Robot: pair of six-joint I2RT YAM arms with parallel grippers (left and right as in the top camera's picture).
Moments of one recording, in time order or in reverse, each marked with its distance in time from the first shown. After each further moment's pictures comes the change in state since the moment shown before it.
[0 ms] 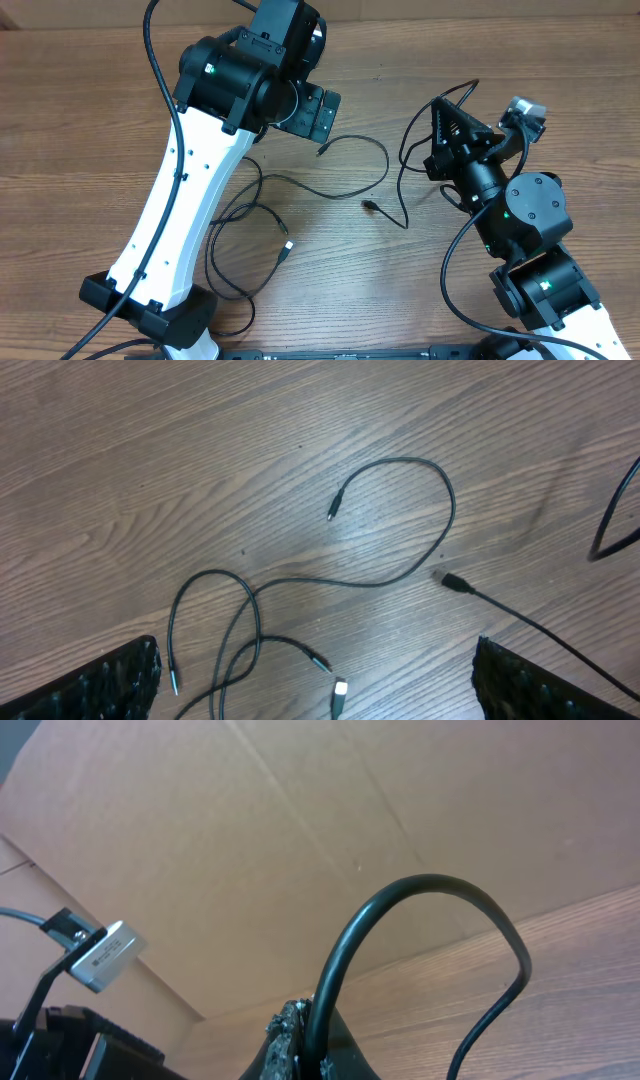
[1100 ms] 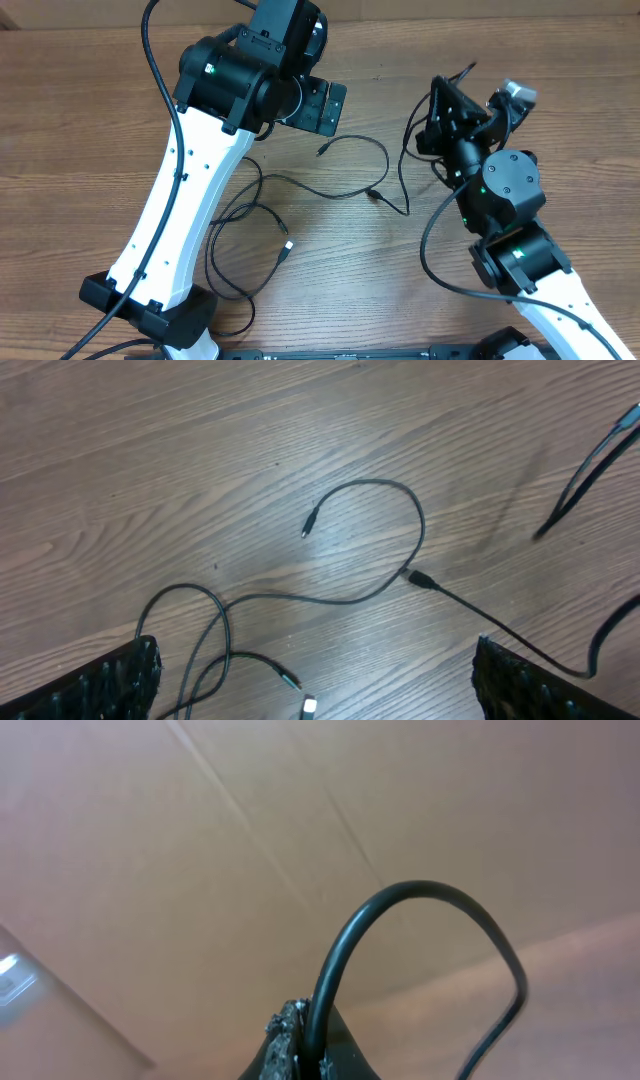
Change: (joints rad) left arm 0.000 0.000 0.000 0.046 0.049 -0.060; right arm -0.010 0.161 0.000 0.208 0.118 -0.055
